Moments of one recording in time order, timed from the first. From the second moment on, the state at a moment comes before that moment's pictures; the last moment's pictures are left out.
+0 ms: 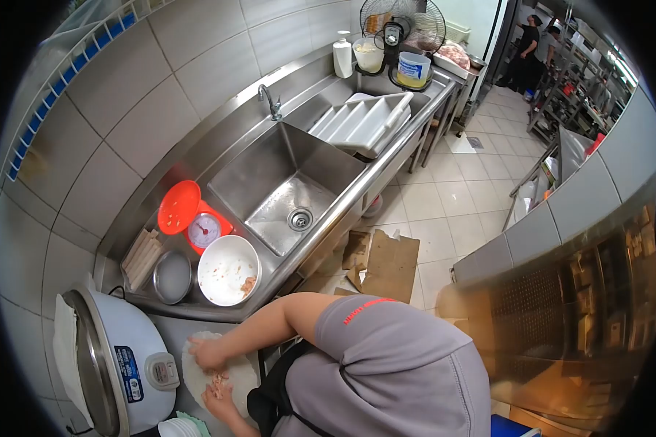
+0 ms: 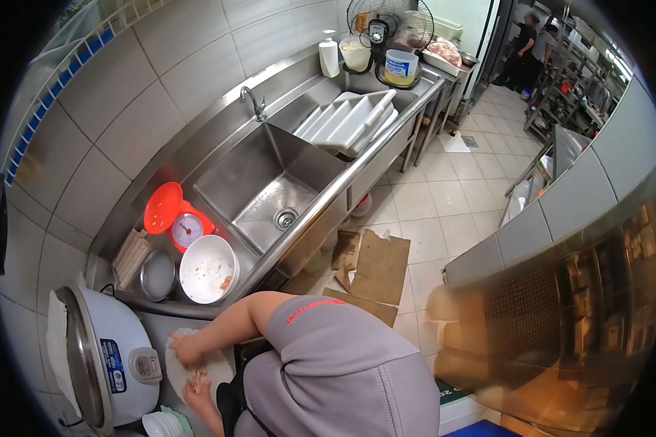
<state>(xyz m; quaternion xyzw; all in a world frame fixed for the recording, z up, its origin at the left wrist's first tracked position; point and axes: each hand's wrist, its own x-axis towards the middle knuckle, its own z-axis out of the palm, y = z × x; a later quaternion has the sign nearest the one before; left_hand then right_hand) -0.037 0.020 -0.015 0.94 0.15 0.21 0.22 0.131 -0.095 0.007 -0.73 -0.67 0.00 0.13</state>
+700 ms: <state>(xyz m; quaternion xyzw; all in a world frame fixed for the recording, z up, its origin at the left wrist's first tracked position) -0.065 0.024 -0.005 0.93 0.16 0.17 0.28 0.108 -0.058 -0.044 -0.72 -0.68 -0.09 0.15</state>
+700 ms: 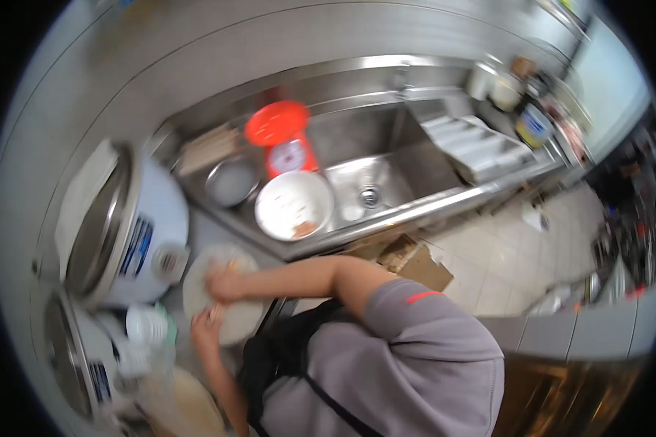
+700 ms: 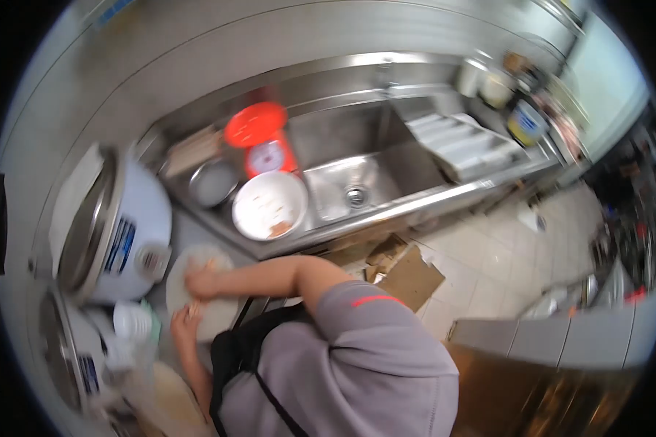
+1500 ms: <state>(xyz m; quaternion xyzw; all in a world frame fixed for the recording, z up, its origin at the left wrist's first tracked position) -0.060 0.026 -0.001 0.90 0.21 0.20 0.31 0.128 -0.086 -0.003 -0.68 -0.69 0.06 0.23</state>
